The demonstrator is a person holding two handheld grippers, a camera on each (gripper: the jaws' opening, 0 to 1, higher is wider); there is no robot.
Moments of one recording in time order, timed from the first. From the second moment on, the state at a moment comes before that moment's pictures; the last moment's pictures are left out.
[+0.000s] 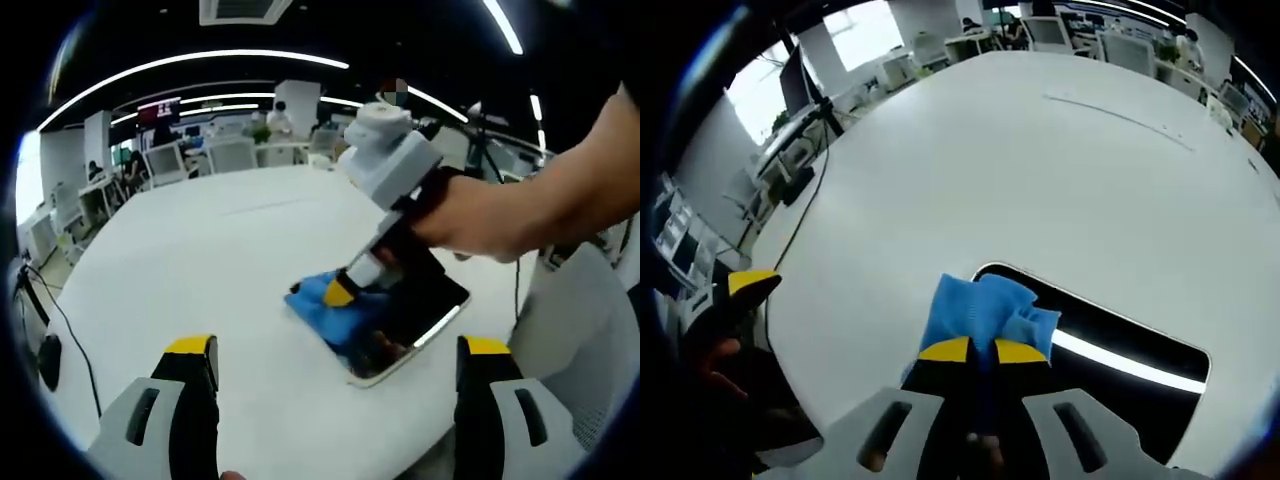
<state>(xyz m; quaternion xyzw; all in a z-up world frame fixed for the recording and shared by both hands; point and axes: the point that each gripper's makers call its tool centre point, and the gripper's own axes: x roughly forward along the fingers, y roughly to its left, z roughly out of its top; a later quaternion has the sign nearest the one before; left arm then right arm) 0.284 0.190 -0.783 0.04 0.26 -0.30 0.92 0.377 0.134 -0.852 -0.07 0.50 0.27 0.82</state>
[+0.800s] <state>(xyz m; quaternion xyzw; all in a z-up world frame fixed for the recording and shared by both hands) 0.285 0.200 -0.781 0.03 0.26 -0.28 0.92 0.411 0.138 -0.856 -0.07 0.50 0.27 0.82</state>
